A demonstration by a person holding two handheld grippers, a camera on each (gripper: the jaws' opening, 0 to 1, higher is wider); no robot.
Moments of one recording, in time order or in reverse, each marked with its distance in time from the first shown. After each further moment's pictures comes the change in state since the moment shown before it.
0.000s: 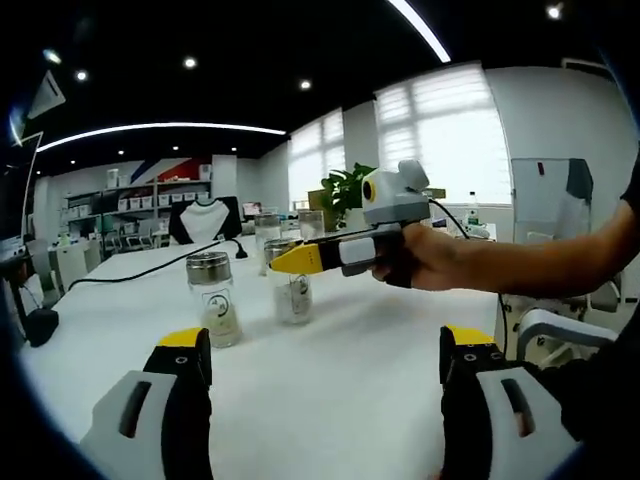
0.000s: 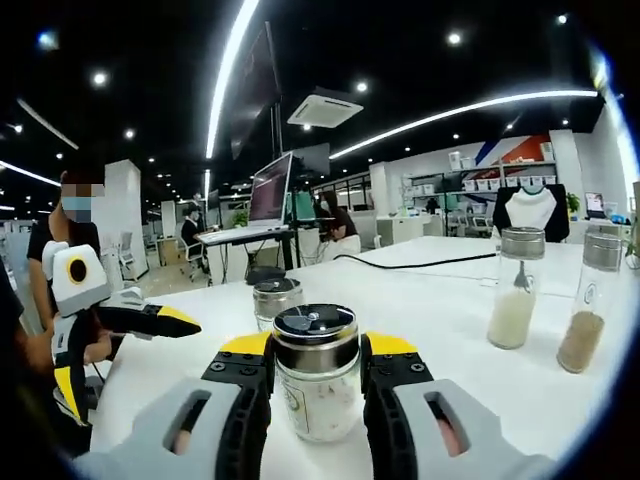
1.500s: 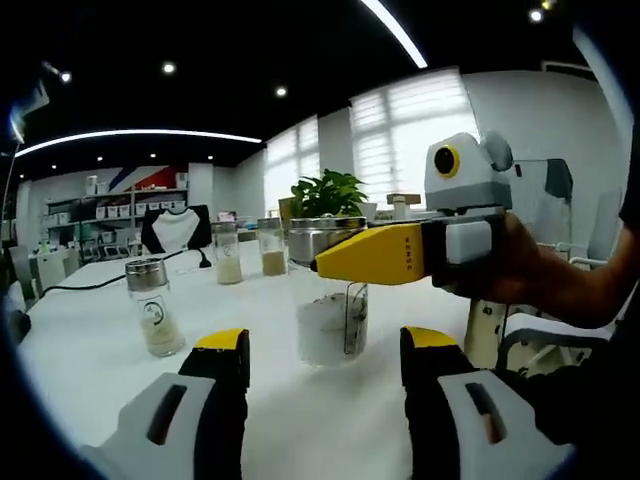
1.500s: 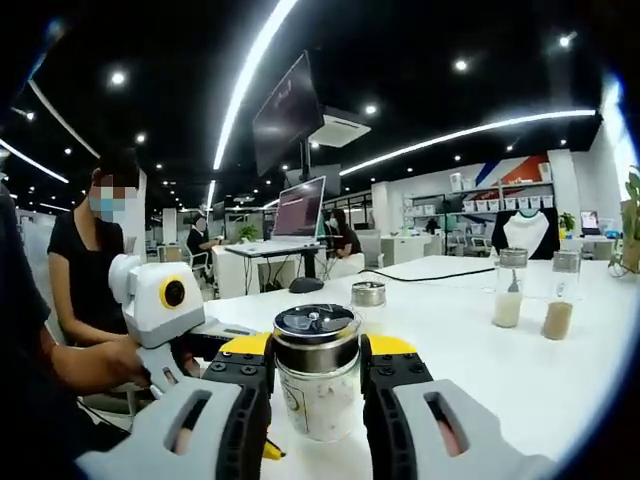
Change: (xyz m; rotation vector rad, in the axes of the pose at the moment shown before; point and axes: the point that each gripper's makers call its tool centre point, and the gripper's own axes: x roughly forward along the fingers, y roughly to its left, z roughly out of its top) left arm 0.020 -0.047 0.001 0.010 -0.045 -0.100; right arm -0.080 0.102 0.008 -0.057 -0.075 -0.016
